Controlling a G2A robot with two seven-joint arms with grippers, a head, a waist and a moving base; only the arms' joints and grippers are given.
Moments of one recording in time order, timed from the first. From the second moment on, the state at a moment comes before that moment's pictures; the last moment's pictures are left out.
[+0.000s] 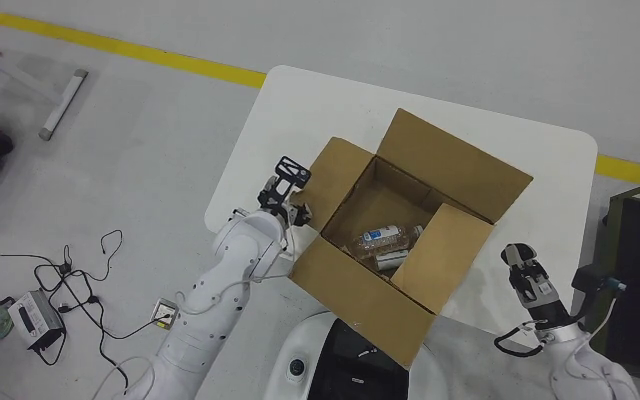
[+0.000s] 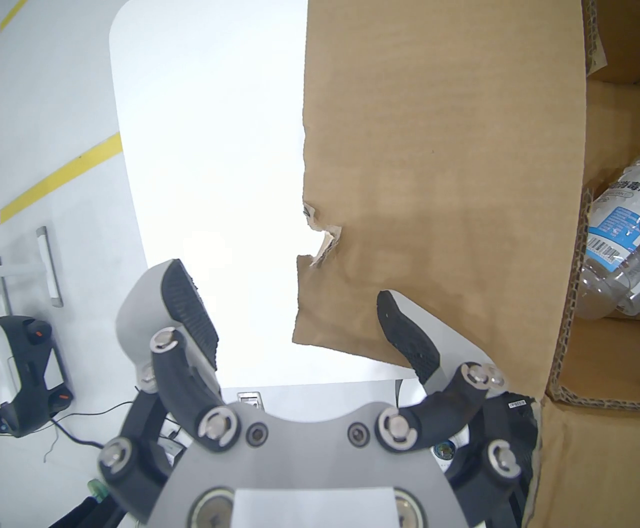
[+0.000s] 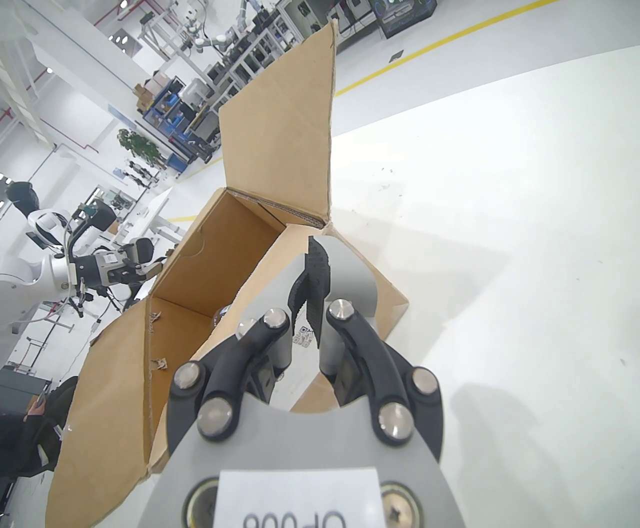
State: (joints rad) left arm 1.23 -1.31 -1.24 -1.78 1.56 -0.09 -0.88; right arm -1.81 -1.16 1.73 -1.72 -0.63 -0.57 -0.02
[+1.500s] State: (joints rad) left arm 1.24 -1.30 -1.20 -2.07 1.01 -0.44 -0.78; right arm -1.53 -1.18 1.51 -1.57 -0.77 -0.48 -0.01
